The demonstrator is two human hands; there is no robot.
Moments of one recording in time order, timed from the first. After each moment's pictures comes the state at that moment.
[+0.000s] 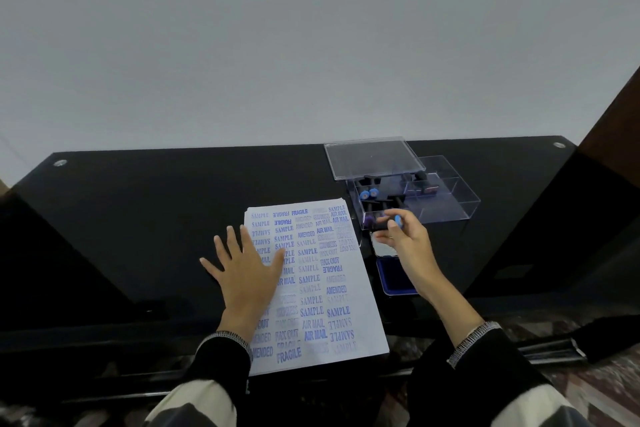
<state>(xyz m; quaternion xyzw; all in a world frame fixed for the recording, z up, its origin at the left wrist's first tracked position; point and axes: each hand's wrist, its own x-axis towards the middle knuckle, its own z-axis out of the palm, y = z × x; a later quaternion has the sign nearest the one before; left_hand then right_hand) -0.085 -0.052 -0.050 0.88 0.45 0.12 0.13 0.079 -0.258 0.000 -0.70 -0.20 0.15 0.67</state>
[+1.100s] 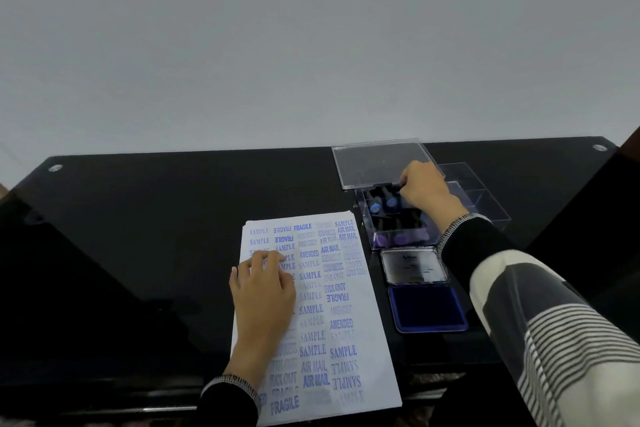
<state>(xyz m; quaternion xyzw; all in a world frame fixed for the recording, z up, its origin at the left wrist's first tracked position) -0.059 -0.066 -0.064 0.88 0.40 0.25 0.12 0.231 -0.180 0.040 -0.95 -0.27 0.02 0.17</state>
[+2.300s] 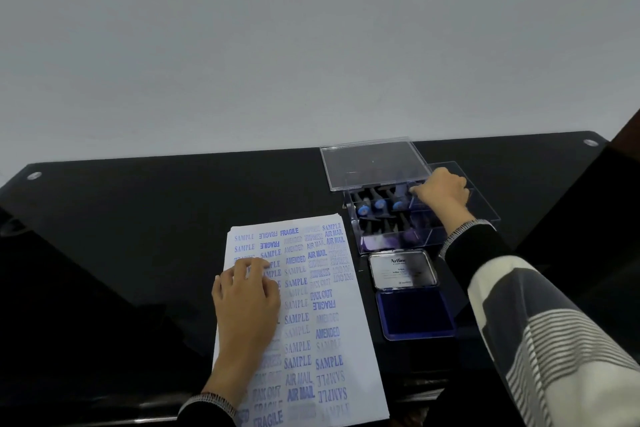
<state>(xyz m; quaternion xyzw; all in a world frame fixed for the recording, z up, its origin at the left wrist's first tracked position) -0.058 -0.067 -0.062 0.87 0.41 0.23 0.13 0.253 -0.212 0.032 -0.97 -0.07 0.04 0.22</state>
